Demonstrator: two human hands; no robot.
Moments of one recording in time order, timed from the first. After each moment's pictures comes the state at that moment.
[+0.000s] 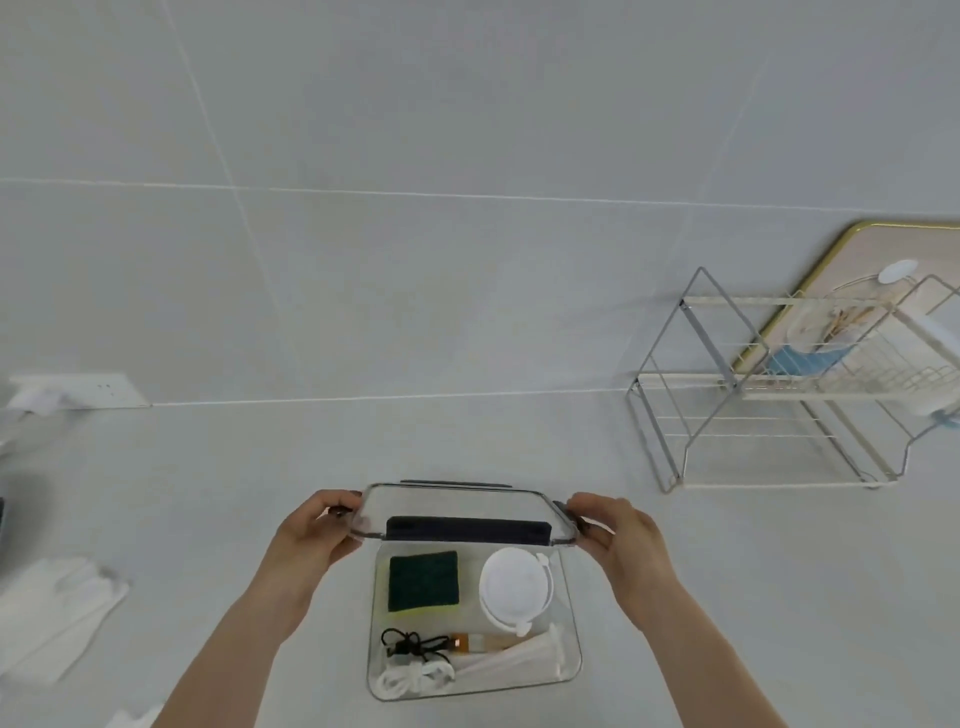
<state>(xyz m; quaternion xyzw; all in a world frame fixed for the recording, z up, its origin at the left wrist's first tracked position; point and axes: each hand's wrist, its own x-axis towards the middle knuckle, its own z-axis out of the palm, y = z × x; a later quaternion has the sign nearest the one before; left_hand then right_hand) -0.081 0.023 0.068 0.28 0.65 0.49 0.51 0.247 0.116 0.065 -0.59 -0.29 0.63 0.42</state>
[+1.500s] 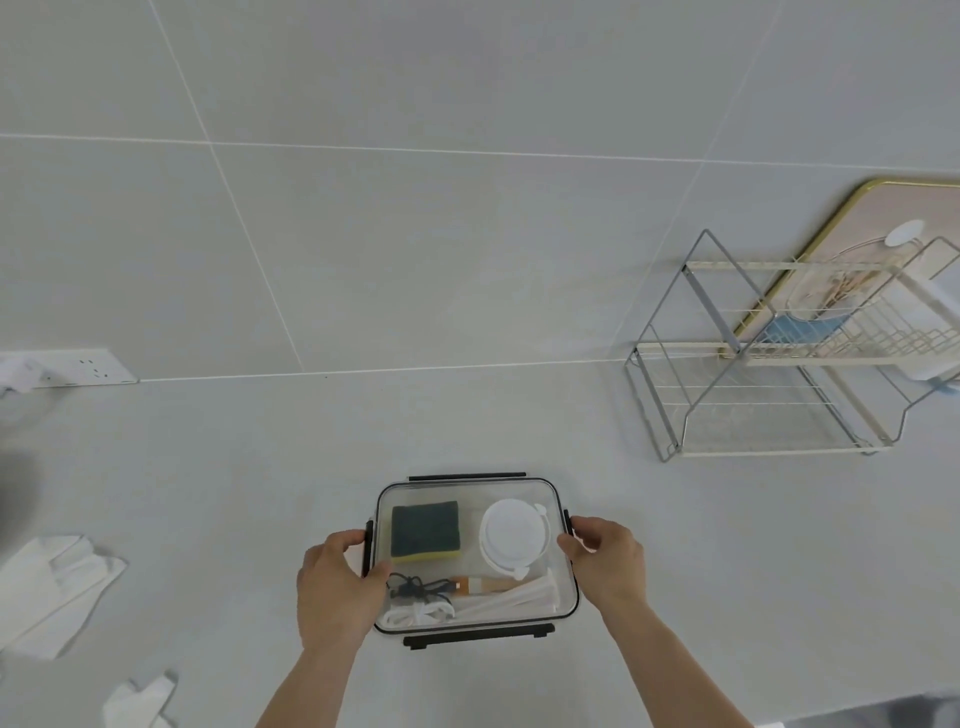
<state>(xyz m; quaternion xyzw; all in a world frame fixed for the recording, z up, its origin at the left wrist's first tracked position) -0.027 -0.005 -0.002 0.30 0.85 0.31 0.30 0.242 0.083 -0.003 -0.75 -0.49 0.38 0.23</state>
